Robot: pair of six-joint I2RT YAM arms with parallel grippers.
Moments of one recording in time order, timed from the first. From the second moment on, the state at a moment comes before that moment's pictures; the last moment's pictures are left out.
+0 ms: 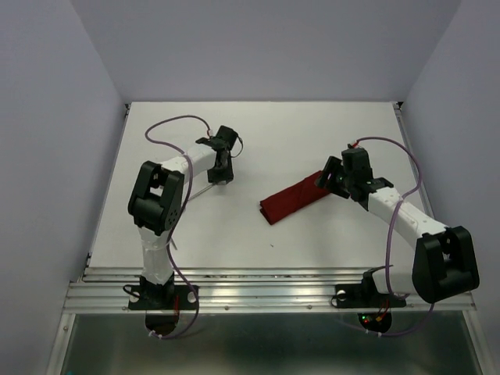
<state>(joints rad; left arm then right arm) -0.47 1.95 1.38 -0.66 -0.18 -0.53 0.26 1.32 0.80 -0.25 0.04 0.61</state>
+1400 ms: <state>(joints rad) -0.29 1.81 1.14 -0.59 -0.20 -0.36 0.26 1.35 0.79 -0.25 0.03 0.62</state>
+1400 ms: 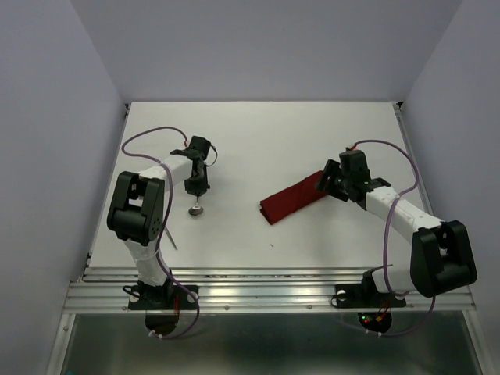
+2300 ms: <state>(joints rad) -0.74 1.81 1.41 -0.60 -0.12 -0.18 0.08 1.65 0.99 -0.23 -0.02 0.67</state>
